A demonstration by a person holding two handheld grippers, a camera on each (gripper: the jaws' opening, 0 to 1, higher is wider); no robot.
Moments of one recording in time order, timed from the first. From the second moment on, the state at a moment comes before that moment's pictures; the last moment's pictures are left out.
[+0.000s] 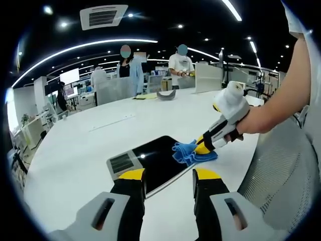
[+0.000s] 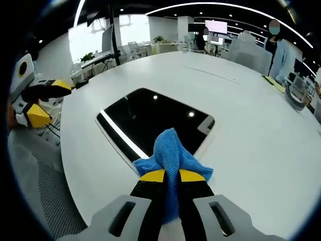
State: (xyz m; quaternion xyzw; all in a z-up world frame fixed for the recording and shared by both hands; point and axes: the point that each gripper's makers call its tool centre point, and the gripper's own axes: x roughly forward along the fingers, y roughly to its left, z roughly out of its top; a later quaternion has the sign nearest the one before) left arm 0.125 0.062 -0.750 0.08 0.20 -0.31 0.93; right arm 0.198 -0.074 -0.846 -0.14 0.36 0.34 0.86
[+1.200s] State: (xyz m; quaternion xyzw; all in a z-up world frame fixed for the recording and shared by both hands) left arm 0.125 0.063 -0.750 0.08 0.20 -0.31 0.93; right arm 0.214 -0.072 -0.847 -0.15 0.36 0.35 0.85
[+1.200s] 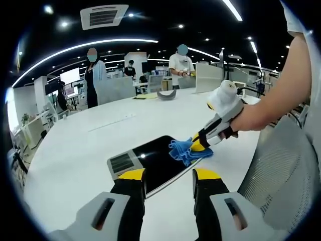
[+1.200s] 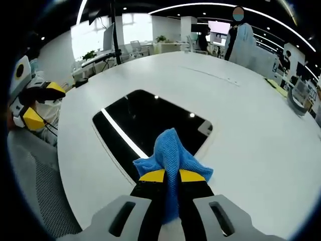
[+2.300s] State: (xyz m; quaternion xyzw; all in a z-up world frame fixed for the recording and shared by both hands) left arm 0.125 0.064 -0.751 0.08 0.20 -0.31 0.93; right arm 0.236 -0.071 -0.846 -0.16 0.36 0.35 0.85
